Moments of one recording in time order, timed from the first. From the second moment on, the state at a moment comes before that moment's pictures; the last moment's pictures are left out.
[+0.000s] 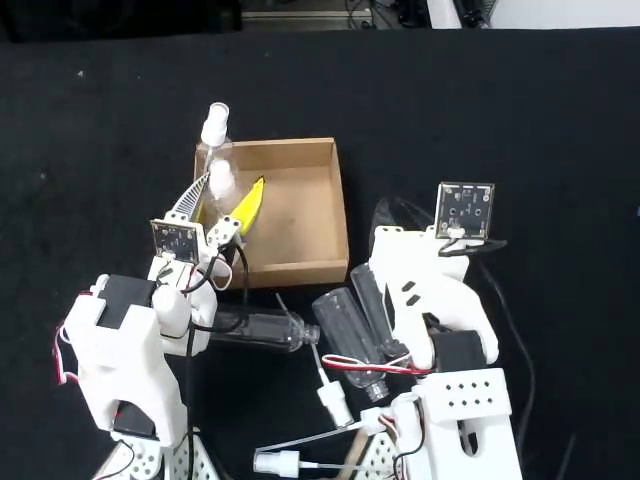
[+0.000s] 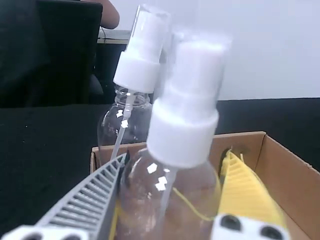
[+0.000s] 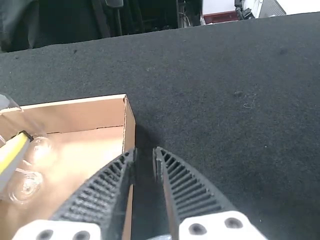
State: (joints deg) left arm 4.0 20.0 72.1 -85.7 1.6; right arm -4.6 -70.5 77.1 28.9 -7.3
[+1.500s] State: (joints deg) left arm 2.7 -8.2 76.7 -72.0 -2.2; right arm -4.6 -70.5 77.4 28.9 -7.3
